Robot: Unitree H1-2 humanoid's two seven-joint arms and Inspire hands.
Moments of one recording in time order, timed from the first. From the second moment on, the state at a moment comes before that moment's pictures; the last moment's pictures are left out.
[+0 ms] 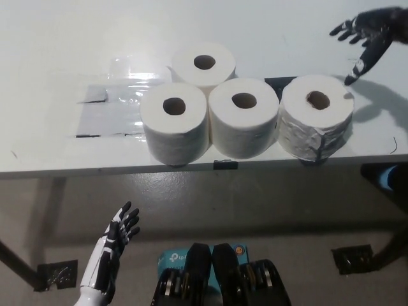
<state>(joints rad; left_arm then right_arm) 0.02 0.10 -0.04 0.07 -0.06 -0.16 -0.10 -1.38 -0.53 0.62 1.02 -0.24 0.25 0.80</state>
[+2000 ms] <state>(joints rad) 0.04 0.11 -0.05 0.06 -0.06 -0.16 -0.10 -1.38 -0.38 0.52 1.24 -0.37 0.16 0.73</state>
